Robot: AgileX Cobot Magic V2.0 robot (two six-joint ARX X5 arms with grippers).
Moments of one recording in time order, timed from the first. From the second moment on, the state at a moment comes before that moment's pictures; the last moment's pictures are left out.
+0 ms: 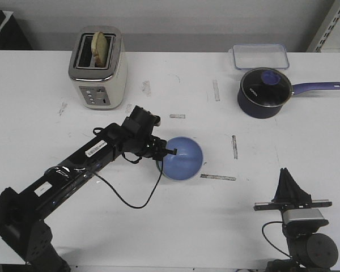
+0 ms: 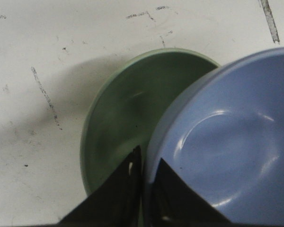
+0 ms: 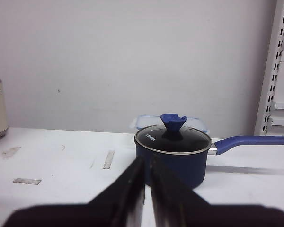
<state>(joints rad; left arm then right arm) -0.59 1.75 1.51 -0.64 0.24 -0.33 0.10 0.10 0.28 -0.05 0.02 -0.02</state>
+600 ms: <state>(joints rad) -0.62 1.69 1.51 -0.65 0.18 -0.40 0.10 0.10 0.28 -0.05 0.02 -0.02</state>
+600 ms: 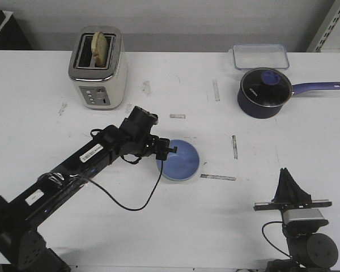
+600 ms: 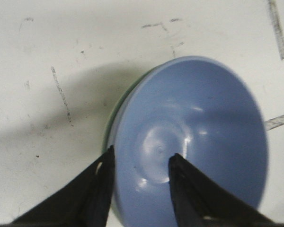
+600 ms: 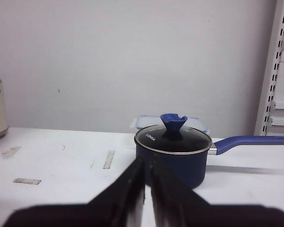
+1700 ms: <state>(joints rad) -0.37 0.99 0.82 -0.03 0.01 0.06 0.10 0.10 0.28 -0.05 0.02 -0.02</state>
